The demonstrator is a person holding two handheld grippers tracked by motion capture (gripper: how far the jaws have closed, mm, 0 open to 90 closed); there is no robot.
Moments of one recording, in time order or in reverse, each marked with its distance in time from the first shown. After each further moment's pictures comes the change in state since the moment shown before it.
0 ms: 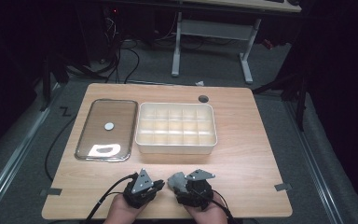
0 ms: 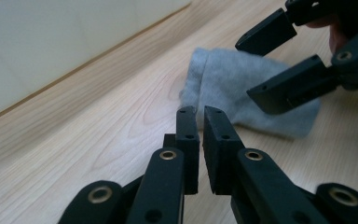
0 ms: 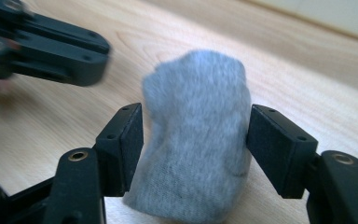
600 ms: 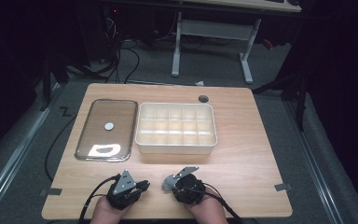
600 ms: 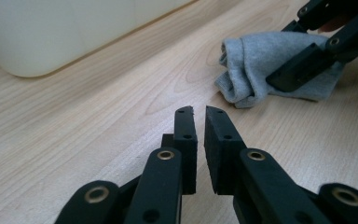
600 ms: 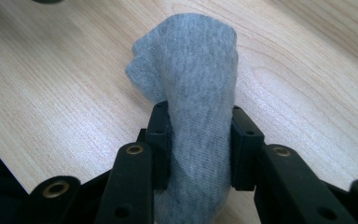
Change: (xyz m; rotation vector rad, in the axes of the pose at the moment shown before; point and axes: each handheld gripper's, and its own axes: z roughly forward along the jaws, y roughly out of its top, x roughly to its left) left arm 0.021 -0.023 -0.026 0.004 0.024 -0.042; right arm 0.008 0.019 0.017 0.198 0.054 -0.175
